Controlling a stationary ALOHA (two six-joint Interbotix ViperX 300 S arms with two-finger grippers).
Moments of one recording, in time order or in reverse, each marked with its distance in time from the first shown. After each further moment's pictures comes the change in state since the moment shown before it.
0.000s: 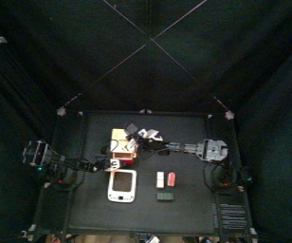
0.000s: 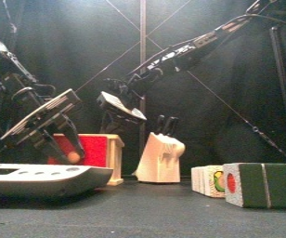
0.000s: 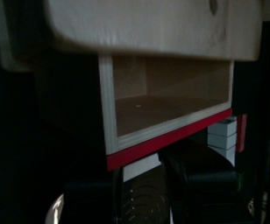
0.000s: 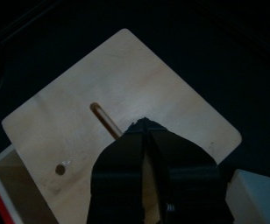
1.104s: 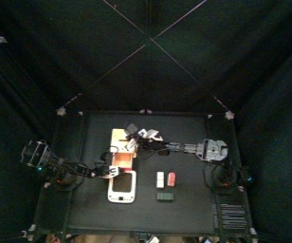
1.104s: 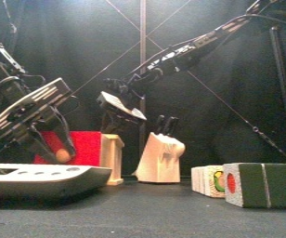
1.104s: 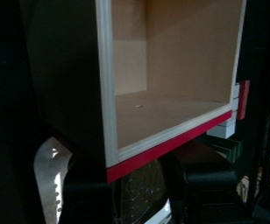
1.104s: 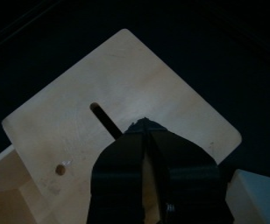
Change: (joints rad) left arm -0.129 -0.021 0.002 -0.098 -0.006 -0.003; right arm -0.002 0.000 0.000 0.002 0.000 0.000
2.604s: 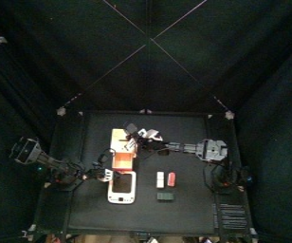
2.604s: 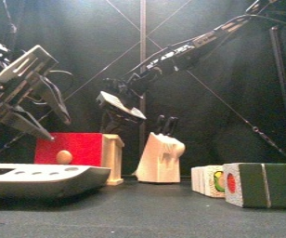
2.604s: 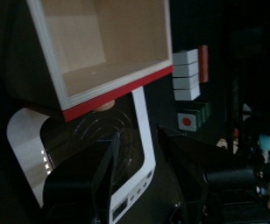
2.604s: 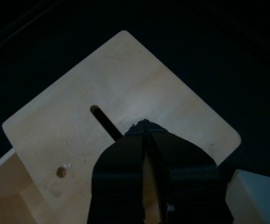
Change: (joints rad) left arm -0.117 -0.190 0.064 0.097 -0.060 0.015; right arm 0.003 0.002 -0.018 0.002 0.008 0.000
